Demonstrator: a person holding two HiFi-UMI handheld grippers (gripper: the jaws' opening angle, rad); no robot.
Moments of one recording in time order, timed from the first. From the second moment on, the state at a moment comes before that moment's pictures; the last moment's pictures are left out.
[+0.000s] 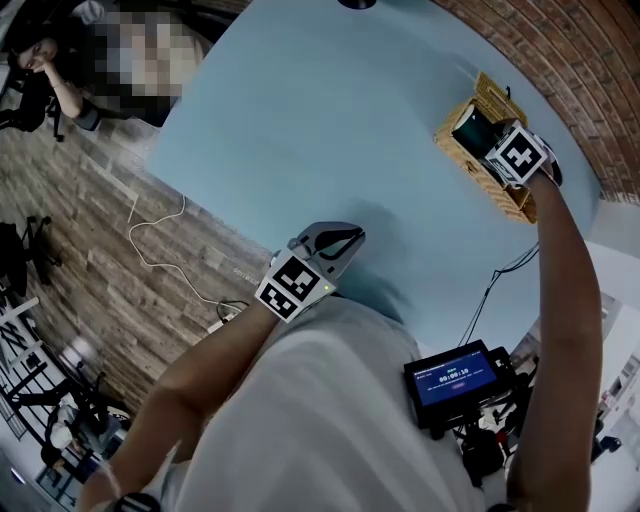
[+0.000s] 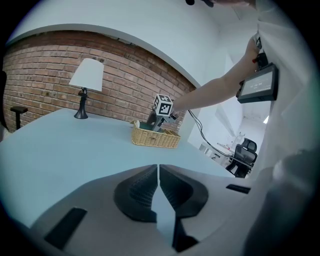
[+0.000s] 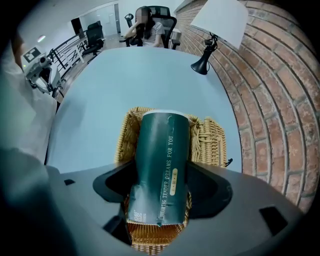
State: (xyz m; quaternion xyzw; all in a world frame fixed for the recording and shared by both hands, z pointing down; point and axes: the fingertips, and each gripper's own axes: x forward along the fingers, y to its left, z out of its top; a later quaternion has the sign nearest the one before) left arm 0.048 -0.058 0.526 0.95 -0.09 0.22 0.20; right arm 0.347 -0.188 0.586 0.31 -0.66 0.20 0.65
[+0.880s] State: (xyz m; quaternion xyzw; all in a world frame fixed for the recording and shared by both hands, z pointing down) left arm 0.052 -0.044 0.521 0.95 -0.11 0.23 0.19; right arm 0.349 -0.195 0.561 0.36 -0.68 0.16 0.62
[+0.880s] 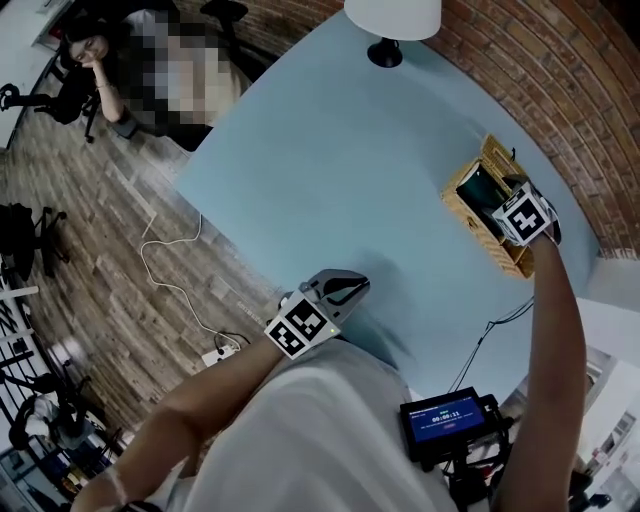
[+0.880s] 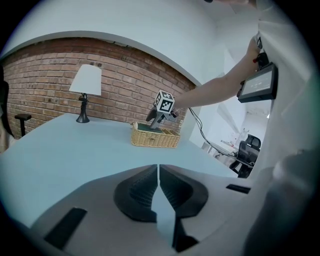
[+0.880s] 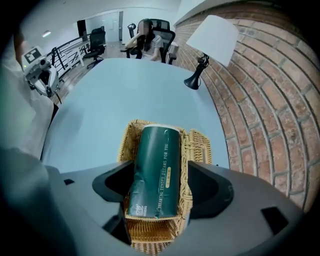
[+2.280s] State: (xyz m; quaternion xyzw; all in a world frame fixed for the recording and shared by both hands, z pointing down) left arm 0.024 -0.088 0.484 0.97 0.05 0.22 0.09; right arm 0.186 0.000 0.446 0.71 -0.67 0.22 0.06
